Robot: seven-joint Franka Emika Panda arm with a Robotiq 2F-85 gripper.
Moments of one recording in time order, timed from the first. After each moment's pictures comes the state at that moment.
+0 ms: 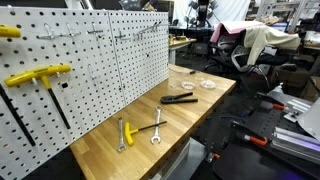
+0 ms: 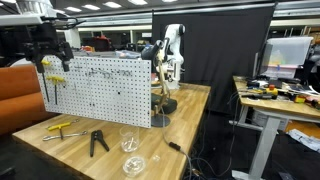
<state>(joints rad) 0.25 -0.47 0.10 -2.51 -0.04 2.05 -0.22</state>
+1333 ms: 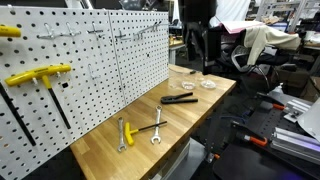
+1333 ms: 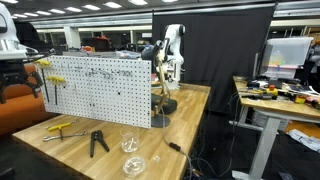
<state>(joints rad) 0.44 -0.25 0.30 -2.58 -0.06 2.20 -0.31</state>
